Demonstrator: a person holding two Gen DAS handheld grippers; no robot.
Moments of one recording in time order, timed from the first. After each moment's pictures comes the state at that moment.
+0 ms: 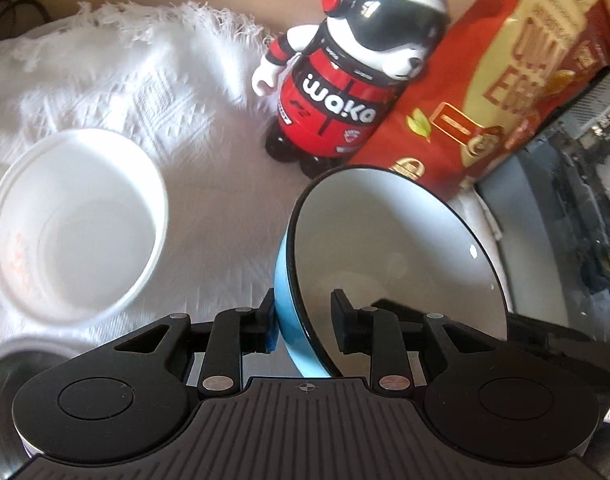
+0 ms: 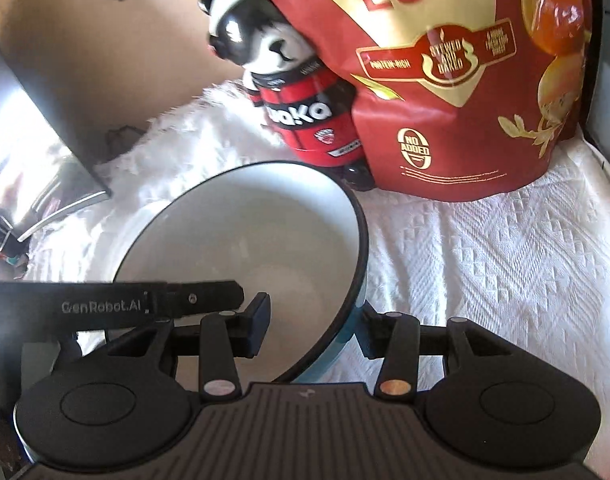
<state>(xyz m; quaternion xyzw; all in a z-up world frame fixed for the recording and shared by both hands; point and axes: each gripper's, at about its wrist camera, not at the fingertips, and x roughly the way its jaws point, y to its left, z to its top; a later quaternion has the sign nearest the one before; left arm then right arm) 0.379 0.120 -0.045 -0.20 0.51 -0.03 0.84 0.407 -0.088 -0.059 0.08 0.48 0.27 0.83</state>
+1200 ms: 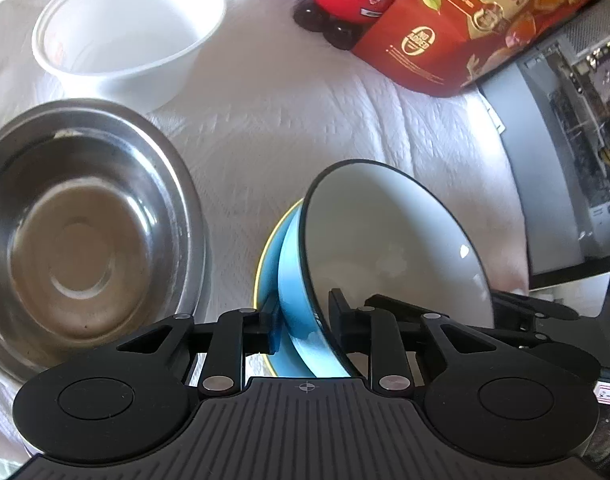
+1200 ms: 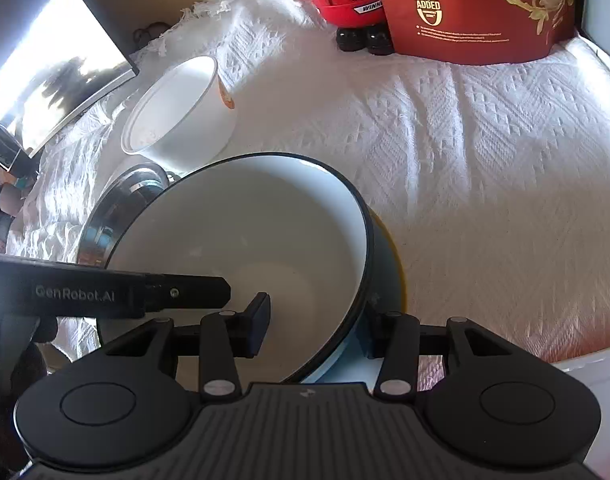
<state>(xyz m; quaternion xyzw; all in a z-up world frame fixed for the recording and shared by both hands) 0.267 0.118 -0.090 -0.23 0.57 -0.05 0.79 0.300 -0.099 -0.100 0.03 0.54 0.30 0.79</state>
